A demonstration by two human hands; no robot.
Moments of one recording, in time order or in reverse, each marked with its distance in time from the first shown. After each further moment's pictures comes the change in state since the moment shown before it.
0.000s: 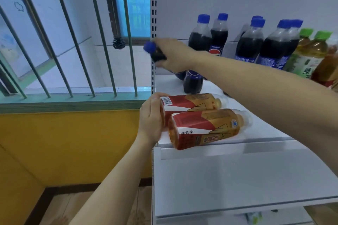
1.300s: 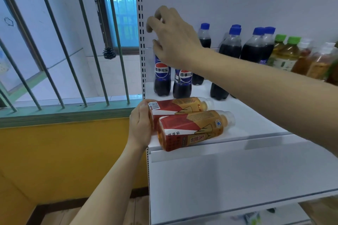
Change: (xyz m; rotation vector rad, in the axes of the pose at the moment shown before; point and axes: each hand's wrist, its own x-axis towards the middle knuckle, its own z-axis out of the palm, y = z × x) left_hand -0.006 0.010 0.000 0.099 0.017 0.009; right_hand -0.050 -0.030 -0.055 -0.414 0.478 -0.048
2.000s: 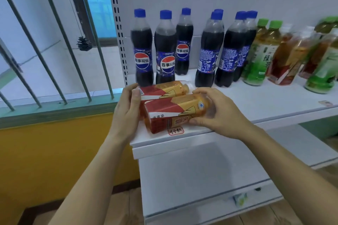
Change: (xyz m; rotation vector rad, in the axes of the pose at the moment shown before) left_hand 0.004 0.008 0.003 0.222 -0.136 -0.055; right_hand -0.233 0.053 0.023 0.716 -0.259 0.474
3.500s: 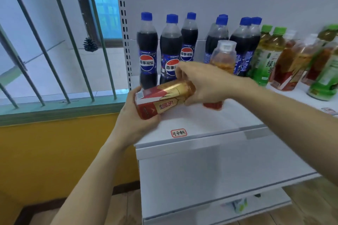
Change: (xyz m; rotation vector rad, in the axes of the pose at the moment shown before) left_hand -0.004 -0.004 -0.008 0.067 -0.150 0.004; right_hand 0.096 -0.061 -0.028 -0.615 -0.330 -0.204
